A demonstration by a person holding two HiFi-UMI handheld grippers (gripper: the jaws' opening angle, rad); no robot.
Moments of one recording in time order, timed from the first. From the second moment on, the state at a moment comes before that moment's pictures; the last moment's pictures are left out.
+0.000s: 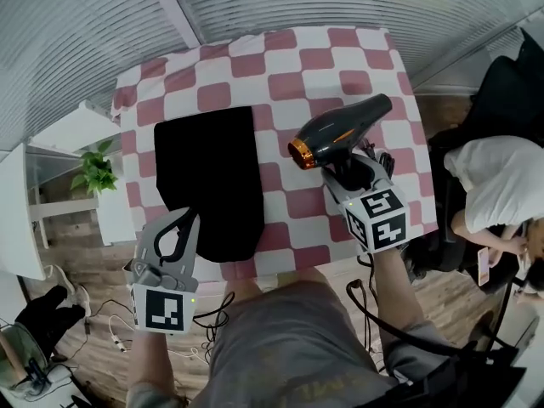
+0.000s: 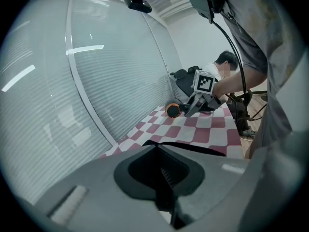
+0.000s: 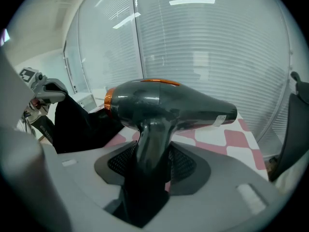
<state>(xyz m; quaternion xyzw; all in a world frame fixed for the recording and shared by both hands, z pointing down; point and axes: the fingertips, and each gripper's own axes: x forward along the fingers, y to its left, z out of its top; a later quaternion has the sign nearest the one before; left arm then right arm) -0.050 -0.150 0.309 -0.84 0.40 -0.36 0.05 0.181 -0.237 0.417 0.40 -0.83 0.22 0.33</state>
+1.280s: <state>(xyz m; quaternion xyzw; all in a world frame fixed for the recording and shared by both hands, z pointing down) -0.074 -0.084 0.314 -0.86 0.41 -0.31 0.07 0.063 0.016 0.368 0.12 -0.94 0.13 0.29</state>
